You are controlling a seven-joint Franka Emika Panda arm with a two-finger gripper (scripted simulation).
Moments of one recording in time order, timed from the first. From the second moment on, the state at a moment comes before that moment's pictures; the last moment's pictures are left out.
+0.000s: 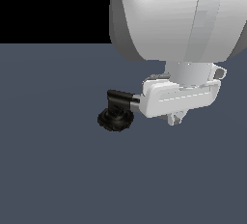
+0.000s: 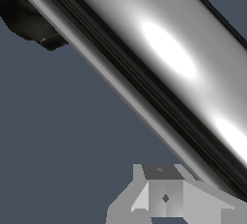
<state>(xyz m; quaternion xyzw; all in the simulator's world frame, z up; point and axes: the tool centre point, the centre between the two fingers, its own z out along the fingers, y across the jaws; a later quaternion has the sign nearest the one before) -0.131 -0.135 0.106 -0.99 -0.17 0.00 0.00</state>
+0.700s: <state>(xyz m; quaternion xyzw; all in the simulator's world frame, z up) -0.088 -0.159 0.106 -0.99 -0.16 0.00 0.00</state>
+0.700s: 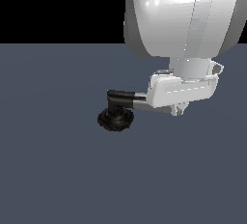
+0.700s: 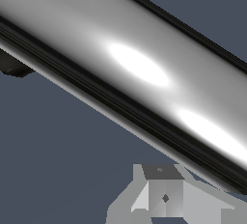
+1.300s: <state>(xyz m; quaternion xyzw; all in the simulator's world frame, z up) -0.049 -0.171 0.106 -0.99 -0.17 0.00 0.00</state>
